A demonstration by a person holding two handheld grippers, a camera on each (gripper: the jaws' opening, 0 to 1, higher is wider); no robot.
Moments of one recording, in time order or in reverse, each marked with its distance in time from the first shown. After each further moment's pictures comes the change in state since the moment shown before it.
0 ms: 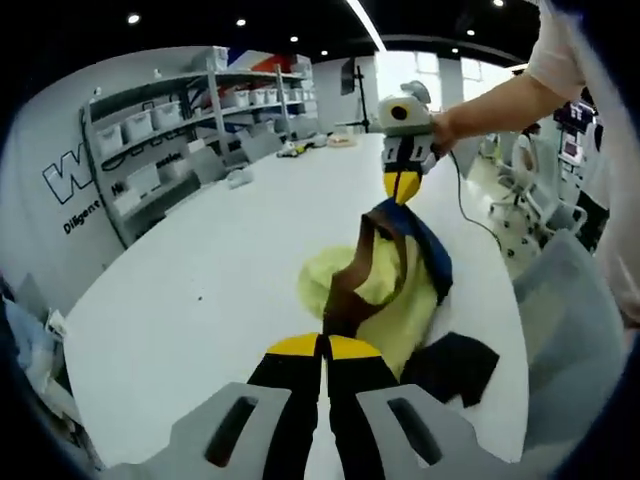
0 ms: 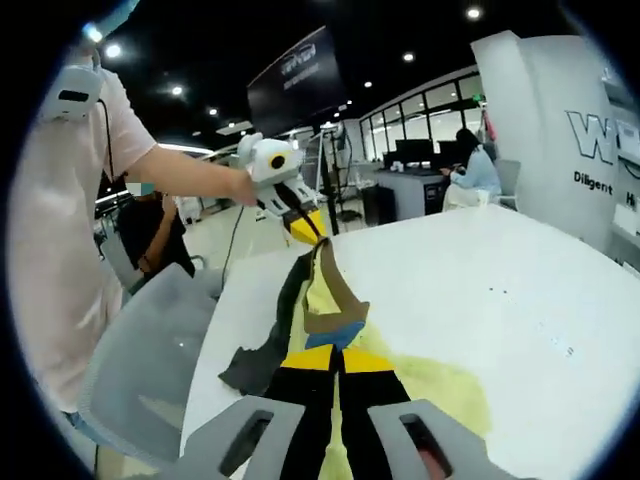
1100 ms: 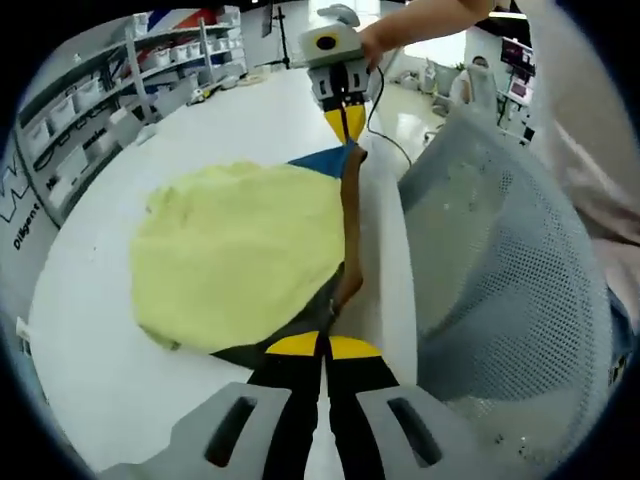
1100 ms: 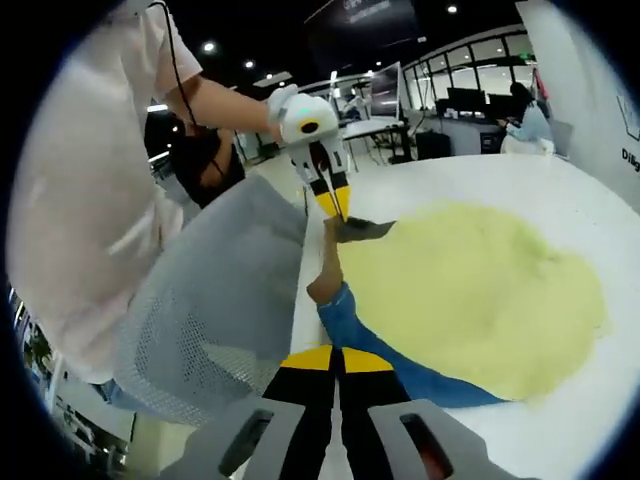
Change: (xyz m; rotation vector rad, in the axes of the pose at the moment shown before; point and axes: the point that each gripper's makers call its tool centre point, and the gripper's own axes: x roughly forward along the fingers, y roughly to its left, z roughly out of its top) left arm -0.039 -0.206 -0.116 0.128 0.285 -0.284; right arm -0.015 0.187 -0.124 -0.010 0.239 0.290
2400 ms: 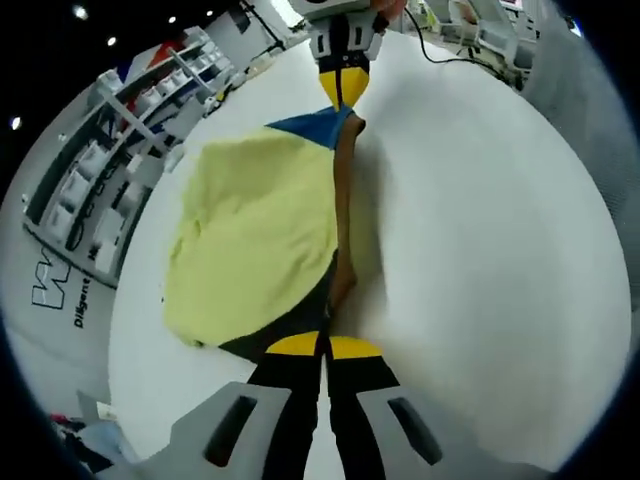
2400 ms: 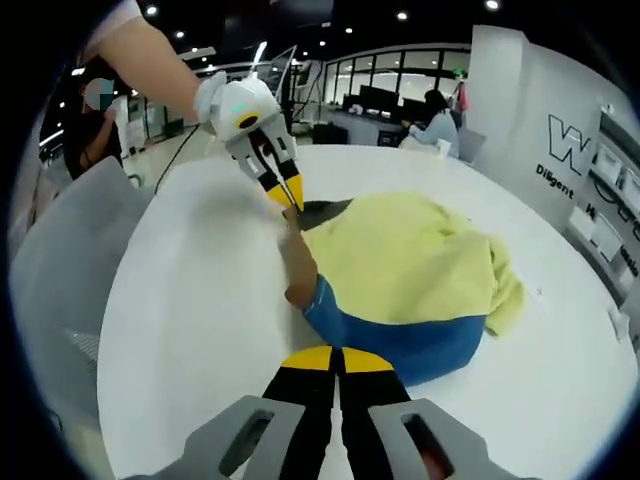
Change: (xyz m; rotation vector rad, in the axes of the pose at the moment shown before) left arm 0.066 0.193 0.005 0.320 0.119 0.288; right arm -0.025 -0.189 -0.010 -0.040 0.055 -0.547
